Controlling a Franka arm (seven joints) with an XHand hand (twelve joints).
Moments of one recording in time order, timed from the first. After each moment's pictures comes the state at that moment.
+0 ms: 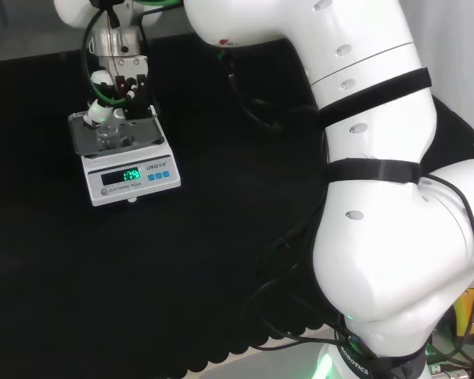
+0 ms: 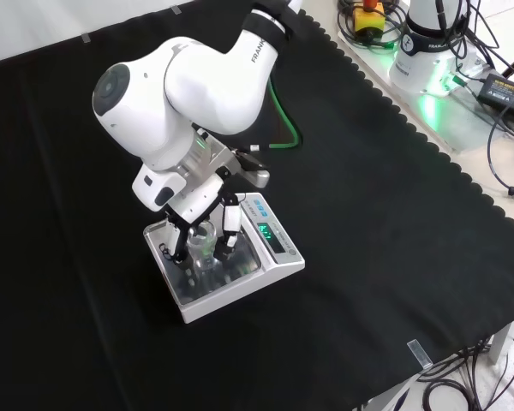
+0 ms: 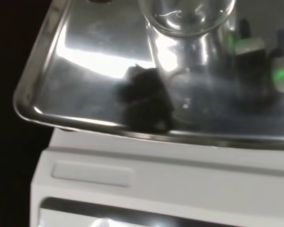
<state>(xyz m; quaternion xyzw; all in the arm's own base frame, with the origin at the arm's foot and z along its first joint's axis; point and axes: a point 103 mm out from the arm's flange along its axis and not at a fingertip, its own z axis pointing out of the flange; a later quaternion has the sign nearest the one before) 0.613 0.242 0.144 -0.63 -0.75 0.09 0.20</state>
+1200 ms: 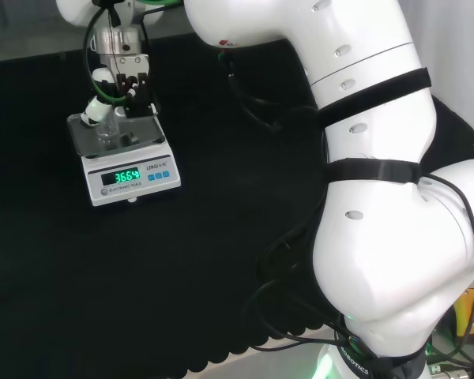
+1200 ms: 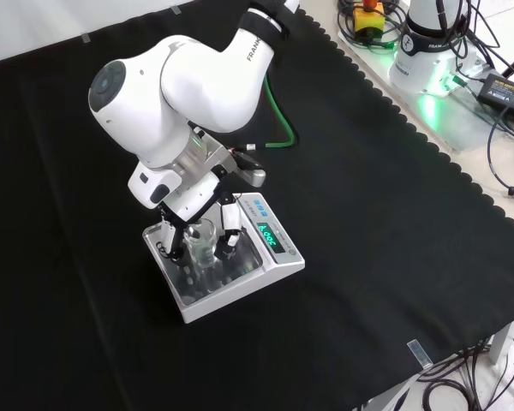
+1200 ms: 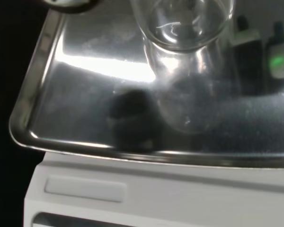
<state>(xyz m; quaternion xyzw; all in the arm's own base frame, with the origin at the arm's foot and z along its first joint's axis) 0.618 0.236 0.145 -0.63 -0.75 0.08 0.20</state>
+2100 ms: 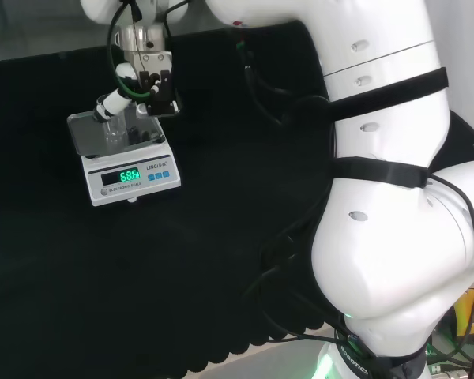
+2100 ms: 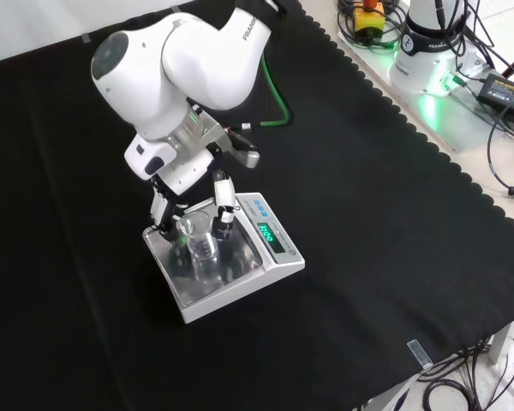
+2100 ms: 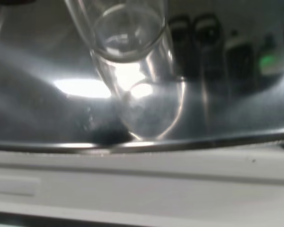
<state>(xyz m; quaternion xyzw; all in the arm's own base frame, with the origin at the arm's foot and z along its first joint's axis) 0.610 0.189 0.154 -0.66 -0.73 0.07 0.18</state>
